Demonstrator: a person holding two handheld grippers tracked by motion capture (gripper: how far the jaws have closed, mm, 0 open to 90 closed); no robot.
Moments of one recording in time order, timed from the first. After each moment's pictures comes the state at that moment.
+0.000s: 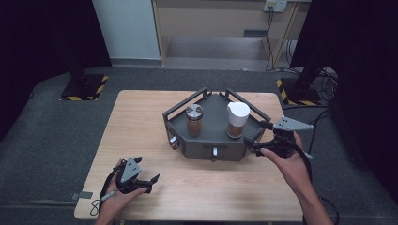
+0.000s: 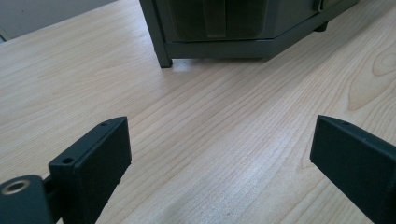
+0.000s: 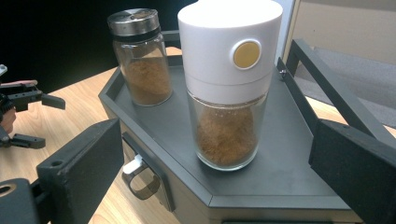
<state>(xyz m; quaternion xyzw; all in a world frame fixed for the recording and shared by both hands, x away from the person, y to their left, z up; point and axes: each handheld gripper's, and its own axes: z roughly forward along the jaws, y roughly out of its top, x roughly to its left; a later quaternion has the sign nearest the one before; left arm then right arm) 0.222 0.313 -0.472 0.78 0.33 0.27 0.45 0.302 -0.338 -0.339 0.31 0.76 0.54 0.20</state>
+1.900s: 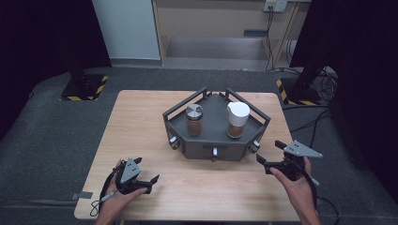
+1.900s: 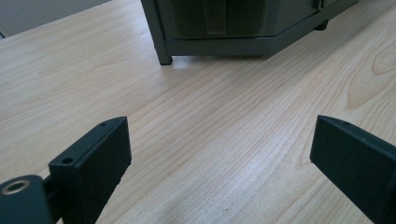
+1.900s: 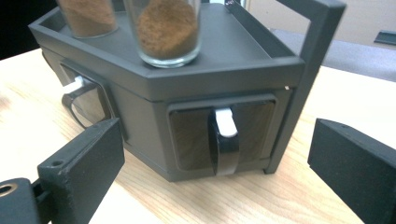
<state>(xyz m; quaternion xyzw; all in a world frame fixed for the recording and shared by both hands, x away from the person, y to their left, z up) 0.220 0.314 -0.473 0.78 0.34 0.27 0.45 0.257 -0.364 -0.410 0.37 0.73 0.51 0.25</state>
